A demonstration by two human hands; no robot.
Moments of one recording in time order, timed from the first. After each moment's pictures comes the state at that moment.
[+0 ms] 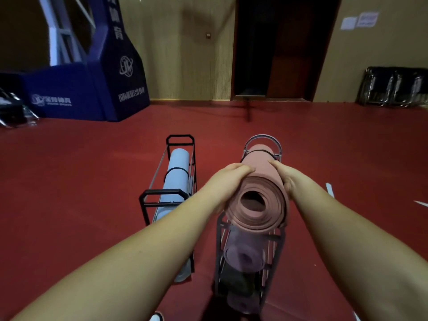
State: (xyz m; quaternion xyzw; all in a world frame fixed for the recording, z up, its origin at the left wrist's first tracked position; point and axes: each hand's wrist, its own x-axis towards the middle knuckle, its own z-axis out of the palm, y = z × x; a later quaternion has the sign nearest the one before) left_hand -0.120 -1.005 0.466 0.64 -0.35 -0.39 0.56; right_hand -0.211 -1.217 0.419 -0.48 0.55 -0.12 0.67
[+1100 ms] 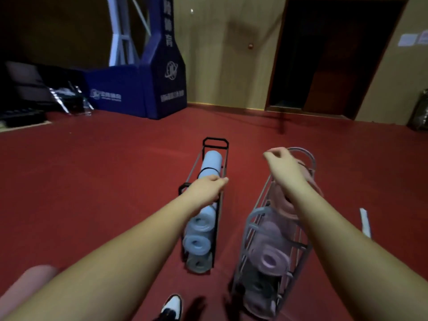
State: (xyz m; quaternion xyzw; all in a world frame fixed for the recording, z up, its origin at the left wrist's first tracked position) left_hand -0.058 -0.876 0.461 0.78 -0.31 -0.25 0.48; right_hand -0.173 -1.045 0.508 -0.78 0.34 -0.35 0.38
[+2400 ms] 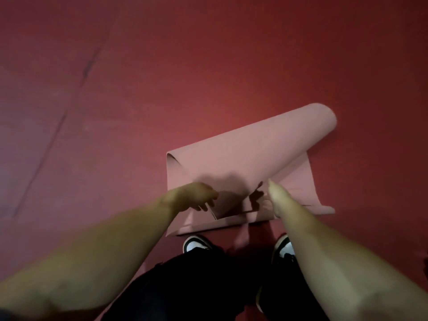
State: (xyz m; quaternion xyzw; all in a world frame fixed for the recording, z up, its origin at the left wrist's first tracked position) left_hand 0.006 -0.131 0.012 0.71 0.26 -0.43 0.49; right_hand 0.099 -0.346 -0.022 -0.72 0.33 0.41 0.45
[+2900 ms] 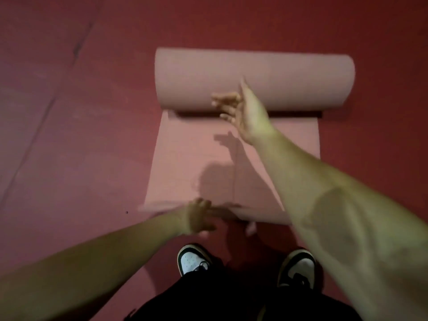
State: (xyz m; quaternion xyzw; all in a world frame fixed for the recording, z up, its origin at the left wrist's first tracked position) left_hand -0.004 -0.134 -0.065 0.85 0.10 -0.45 0.26; right_hand 0.225 -0.181 0.007 -0.59 0.04 0.42 0.69
